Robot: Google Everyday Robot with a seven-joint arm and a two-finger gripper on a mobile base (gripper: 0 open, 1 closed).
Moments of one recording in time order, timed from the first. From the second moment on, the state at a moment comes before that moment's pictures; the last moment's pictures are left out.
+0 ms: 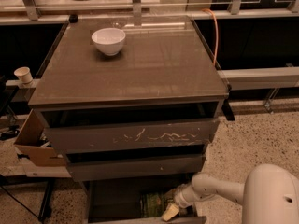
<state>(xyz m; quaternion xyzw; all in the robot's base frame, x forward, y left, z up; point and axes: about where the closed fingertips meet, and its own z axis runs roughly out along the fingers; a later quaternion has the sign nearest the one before) 0.486 -0.102 0.187 -0.54 0.78 0.25 0.19</state>
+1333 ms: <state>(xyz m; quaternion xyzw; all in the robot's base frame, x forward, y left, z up) 0.507 -0.095 0.242 -0.54 0.79 0.25 0.16</state>
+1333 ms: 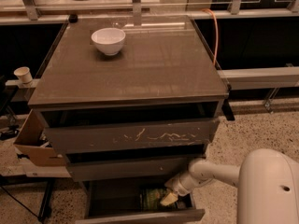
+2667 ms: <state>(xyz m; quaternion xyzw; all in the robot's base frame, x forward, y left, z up) 0.500 -0.093 0.264 -0.55 0.78 0.22 0.22</state>
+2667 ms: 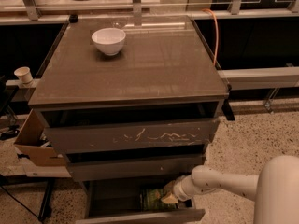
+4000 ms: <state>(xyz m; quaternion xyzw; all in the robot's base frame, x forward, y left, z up) 0.500 -0.094 0.259 -0.54 0.78 0.21 0.22</state>
